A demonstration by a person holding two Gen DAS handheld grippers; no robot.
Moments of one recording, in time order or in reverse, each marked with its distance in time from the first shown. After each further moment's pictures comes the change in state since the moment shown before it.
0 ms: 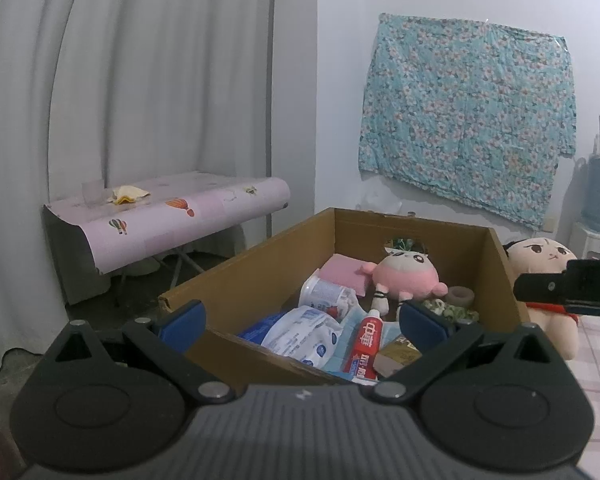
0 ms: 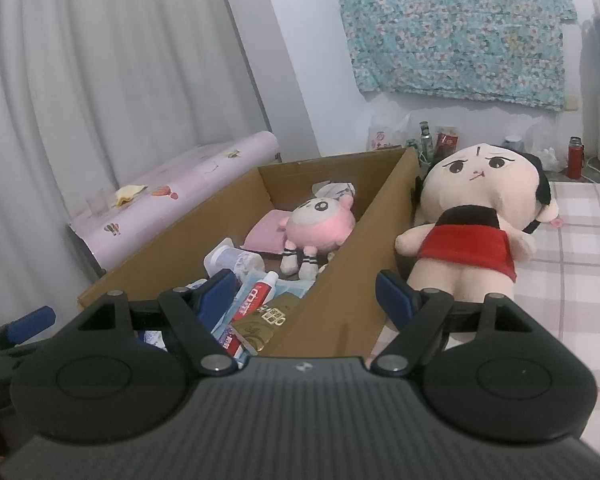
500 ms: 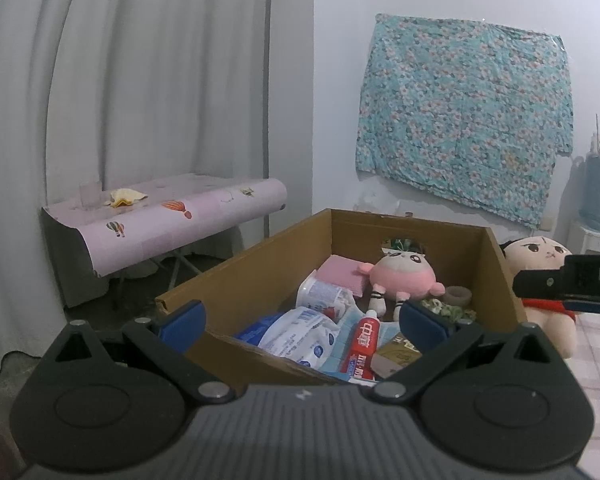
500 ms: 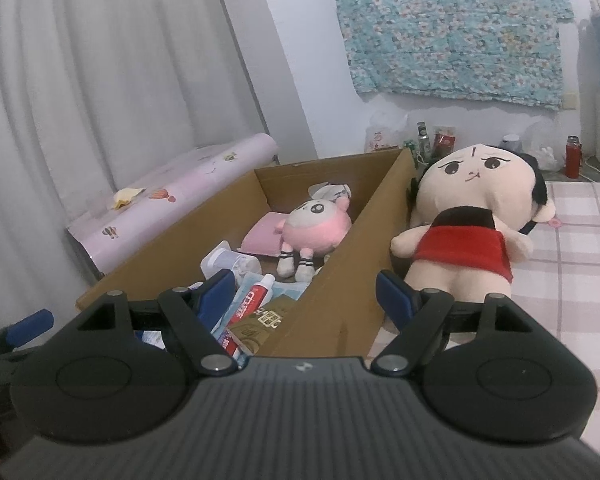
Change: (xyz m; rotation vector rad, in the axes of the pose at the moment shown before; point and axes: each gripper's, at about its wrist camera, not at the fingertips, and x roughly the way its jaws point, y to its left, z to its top) left arm -0.001 -0.006 0.000 0.005 -0.002 -0.007; right arm 0.000 -0.003 -0.001 0.012 -0.006 -0.010
